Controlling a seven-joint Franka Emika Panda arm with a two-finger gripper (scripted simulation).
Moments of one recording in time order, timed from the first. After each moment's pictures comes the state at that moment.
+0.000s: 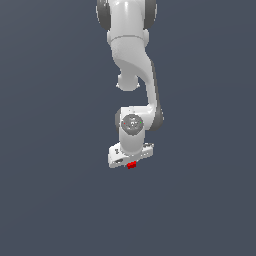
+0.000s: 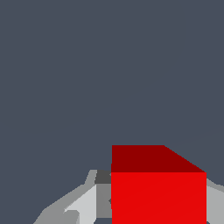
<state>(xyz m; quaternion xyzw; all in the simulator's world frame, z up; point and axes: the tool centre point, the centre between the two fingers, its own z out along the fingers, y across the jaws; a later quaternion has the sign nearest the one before) 0.046 0.013 0.020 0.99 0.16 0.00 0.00</state>
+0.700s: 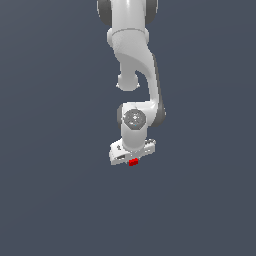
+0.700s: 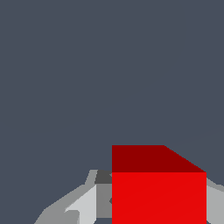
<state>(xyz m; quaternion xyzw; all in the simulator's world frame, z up) 0.038 0.021 0.035 0.99 0.16 0.00 0.00</state>
